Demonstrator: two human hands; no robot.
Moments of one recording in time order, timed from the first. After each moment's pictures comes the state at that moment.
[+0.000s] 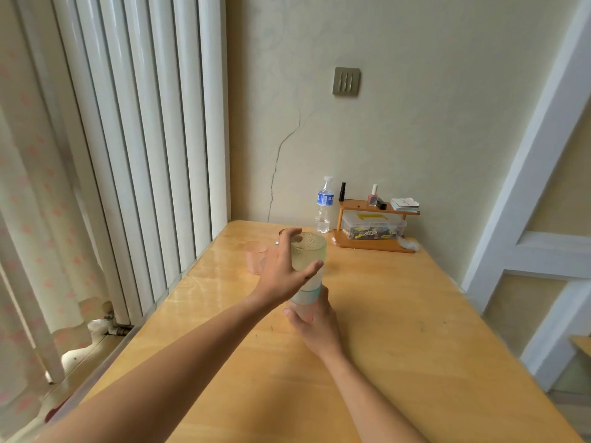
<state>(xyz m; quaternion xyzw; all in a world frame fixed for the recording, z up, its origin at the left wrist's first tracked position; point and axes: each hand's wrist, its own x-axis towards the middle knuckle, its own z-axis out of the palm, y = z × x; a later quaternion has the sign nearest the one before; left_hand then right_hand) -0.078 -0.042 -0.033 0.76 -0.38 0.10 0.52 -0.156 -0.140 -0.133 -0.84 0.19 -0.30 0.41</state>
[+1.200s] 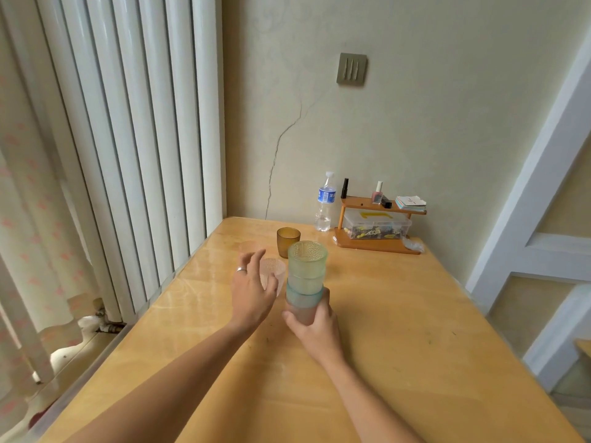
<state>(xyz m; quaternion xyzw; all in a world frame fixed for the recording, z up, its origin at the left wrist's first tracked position) -0.024 -0.038 -0.105 0.81 -0.24 0.14 0.51 -0.132 -0.156 -0.146 -0.82 0.20 -0.32 0.43</state>
